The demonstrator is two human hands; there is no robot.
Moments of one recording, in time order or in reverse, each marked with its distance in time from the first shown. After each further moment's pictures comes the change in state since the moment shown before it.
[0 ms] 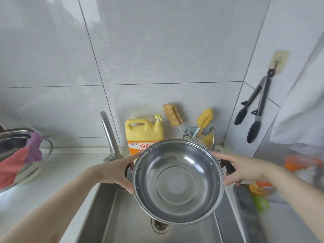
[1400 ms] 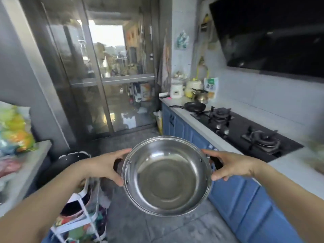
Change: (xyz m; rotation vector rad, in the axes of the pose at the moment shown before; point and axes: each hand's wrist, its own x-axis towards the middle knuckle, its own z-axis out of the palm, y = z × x) left_hand -0.119 0.793 0.786 0.735 -1.115 1.315; right_hand -1.005 0.230 0.446 0.758 1.512 0.935
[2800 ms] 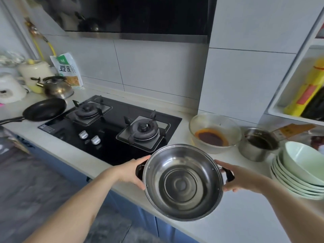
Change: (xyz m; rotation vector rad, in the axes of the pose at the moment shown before) left_hand 0.614 0.360 0.314 0.362 -0.552 0.278; right_hand -0.150 0.495 -0.241 0.298 0.629 0.625
